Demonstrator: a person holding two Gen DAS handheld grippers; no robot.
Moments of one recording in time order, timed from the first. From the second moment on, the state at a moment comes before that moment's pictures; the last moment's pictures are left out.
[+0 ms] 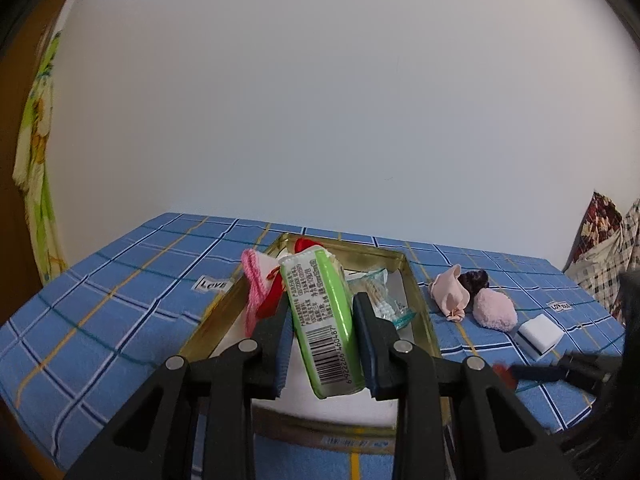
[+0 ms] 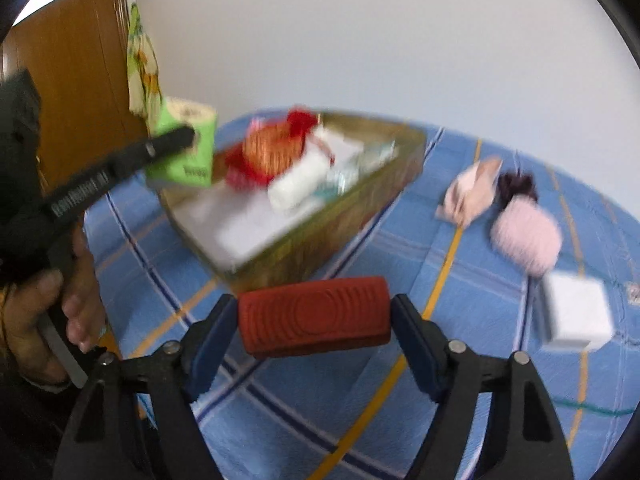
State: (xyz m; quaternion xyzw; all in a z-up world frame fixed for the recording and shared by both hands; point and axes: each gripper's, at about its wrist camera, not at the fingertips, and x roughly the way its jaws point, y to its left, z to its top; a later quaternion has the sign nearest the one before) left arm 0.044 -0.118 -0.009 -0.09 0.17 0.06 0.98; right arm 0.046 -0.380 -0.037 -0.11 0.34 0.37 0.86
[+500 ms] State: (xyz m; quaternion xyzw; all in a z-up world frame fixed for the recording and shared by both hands) left arm 0.119 -0.090 -0.018 -0.04 0.29 0.07 0.95; right arm 0.125 -0.274 -0.017 -0.11 0.31 0.37 0.87
